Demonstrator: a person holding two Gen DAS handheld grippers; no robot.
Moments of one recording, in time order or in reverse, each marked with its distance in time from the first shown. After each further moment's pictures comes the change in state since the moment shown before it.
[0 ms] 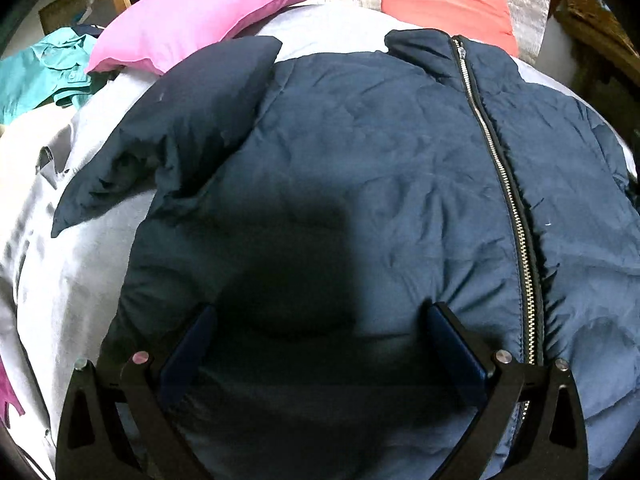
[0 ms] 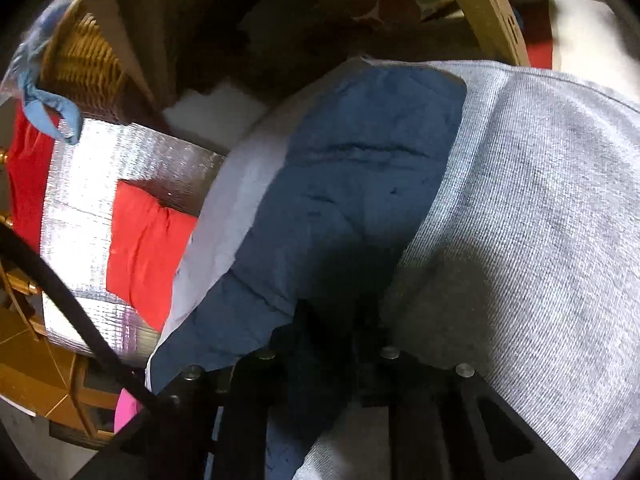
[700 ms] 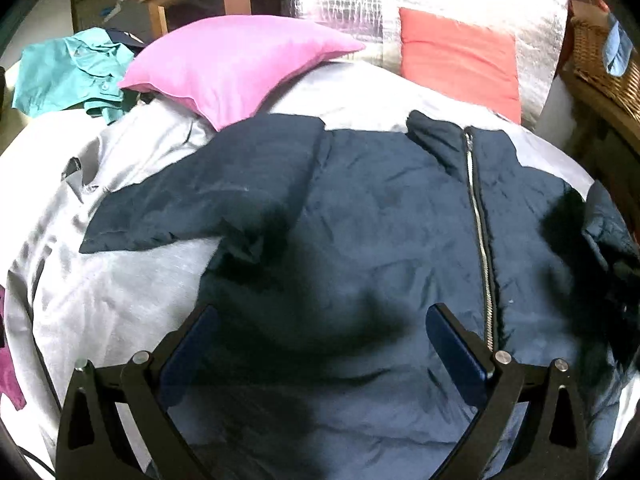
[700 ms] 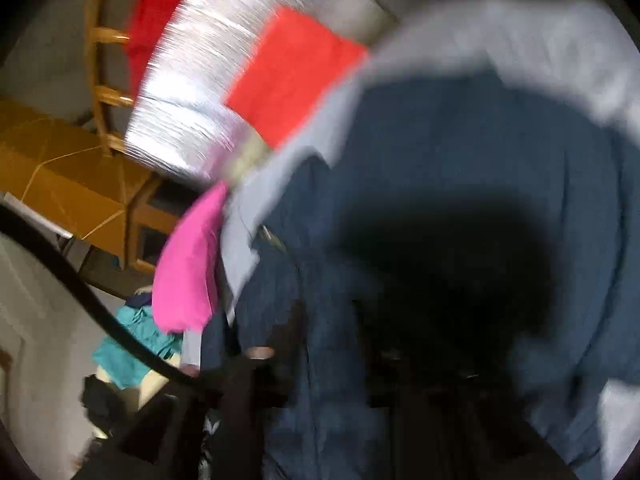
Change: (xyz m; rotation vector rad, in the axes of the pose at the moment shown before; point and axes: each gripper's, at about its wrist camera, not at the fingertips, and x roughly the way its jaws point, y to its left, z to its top) left arm -0.055 0.039 0.026 -0.097 -0.135 -0.030; right arm -0.023 0.129 -0.229 -0.317 0.397 0.276
